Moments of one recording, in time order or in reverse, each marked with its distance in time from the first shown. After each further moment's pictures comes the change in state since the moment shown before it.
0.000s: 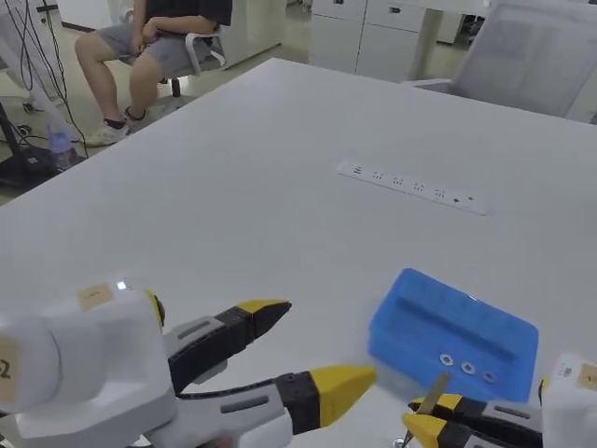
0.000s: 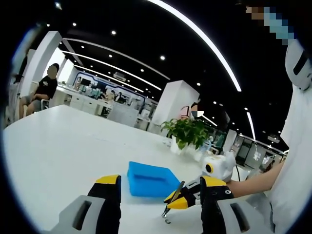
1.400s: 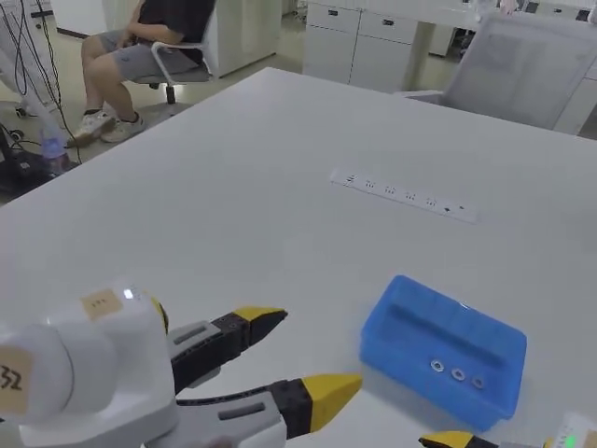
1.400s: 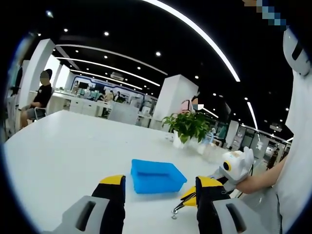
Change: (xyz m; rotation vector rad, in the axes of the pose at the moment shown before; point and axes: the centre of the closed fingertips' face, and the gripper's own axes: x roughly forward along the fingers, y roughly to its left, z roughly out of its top) left arm 0.000 0.000 -0.007 0.078 0.044 0.017; right arm -0.029 0.007 -0.017 -0.123 0.061 -0.144
